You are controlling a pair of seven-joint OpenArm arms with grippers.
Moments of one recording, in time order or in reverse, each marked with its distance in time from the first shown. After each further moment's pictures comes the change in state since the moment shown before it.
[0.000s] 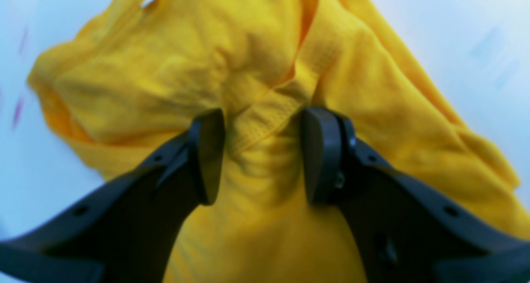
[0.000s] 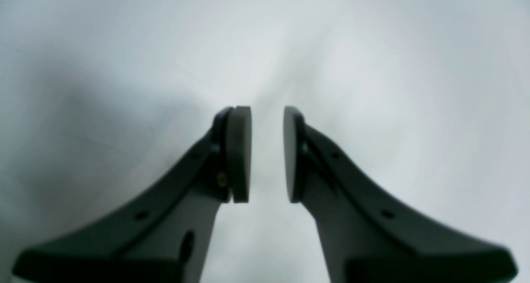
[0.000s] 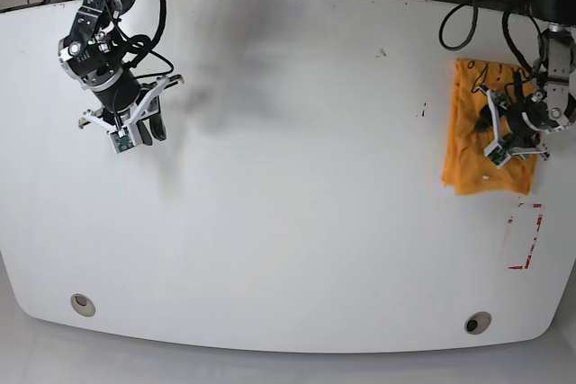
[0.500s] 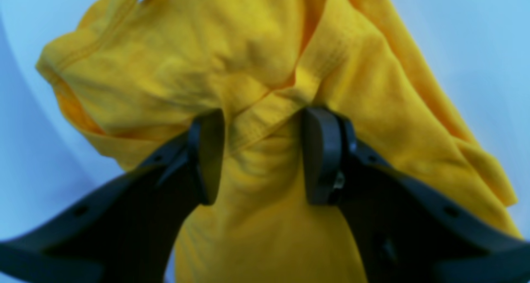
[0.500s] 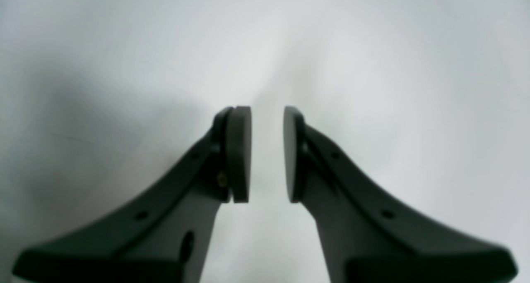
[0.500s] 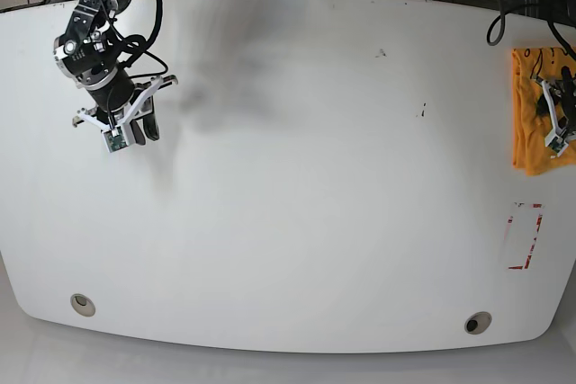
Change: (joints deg) left arm 1.2 -7.8 -7.3 -11.4 2.0 -0.1 -2.2; right arm -0.3 0.2 1.8 0.0 0.1 0.0 -0.1
